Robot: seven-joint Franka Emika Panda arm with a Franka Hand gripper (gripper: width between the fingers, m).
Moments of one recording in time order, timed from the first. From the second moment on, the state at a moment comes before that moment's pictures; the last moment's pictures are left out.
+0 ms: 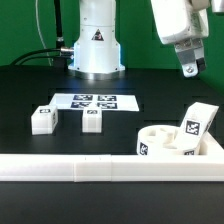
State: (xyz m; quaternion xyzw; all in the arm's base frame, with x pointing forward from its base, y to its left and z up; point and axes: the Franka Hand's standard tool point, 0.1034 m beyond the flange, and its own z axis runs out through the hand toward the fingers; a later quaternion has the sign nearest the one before) arm 0.619 0.107 0.138 -0.52 0.83 0.04 0.19
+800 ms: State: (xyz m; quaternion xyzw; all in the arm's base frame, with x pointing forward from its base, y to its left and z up) arm 0.611 0.027 0.131 -0.67 0.72 -0.02 0.17
